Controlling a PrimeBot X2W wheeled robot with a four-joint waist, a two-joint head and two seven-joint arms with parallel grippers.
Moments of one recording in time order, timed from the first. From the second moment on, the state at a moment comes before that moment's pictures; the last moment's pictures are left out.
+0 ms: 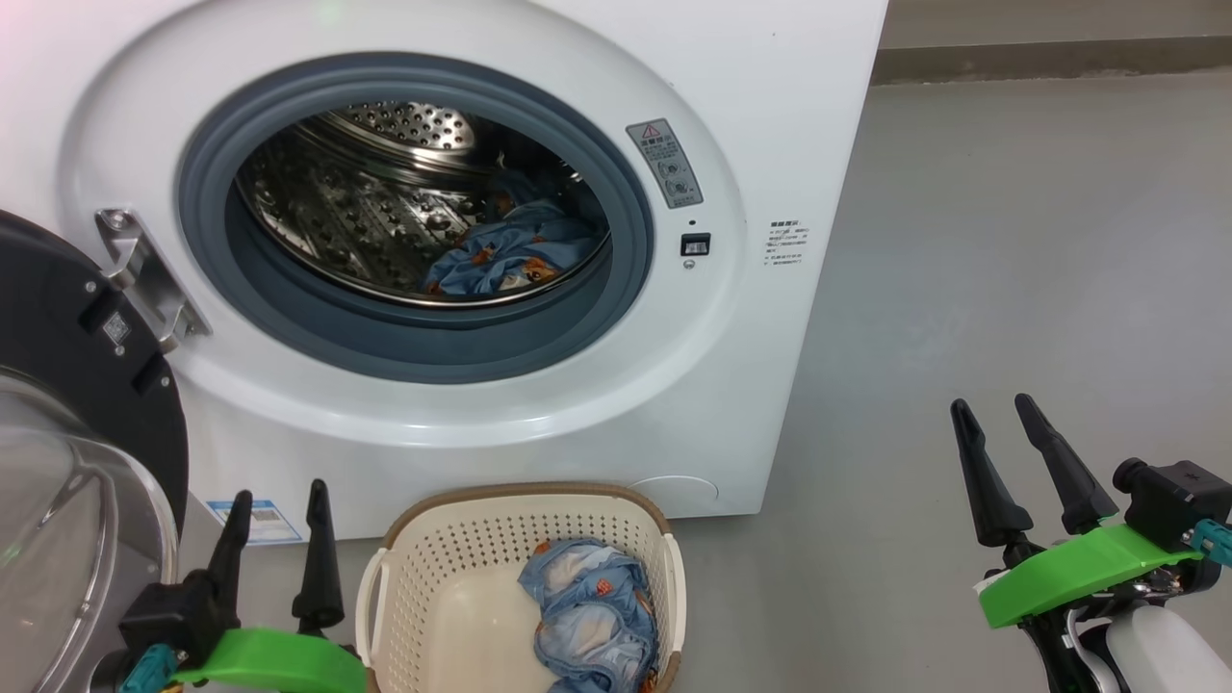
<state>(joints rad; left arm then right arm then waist) -0.17 0.04 0.03 0.41 -0.24 -0.13 -0.26 -0.17 -0.25 0.19 0.30 0.55 0.12 -0.25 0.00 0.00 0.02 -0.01</state>
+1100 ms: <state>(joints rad) -0.16 0.04 0.02 0.40 -0.24 -0.13 -0.26 -0.15 -0.26 0.19 0.30 0.55 0.12 -0.25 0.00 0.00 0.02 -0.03</state>
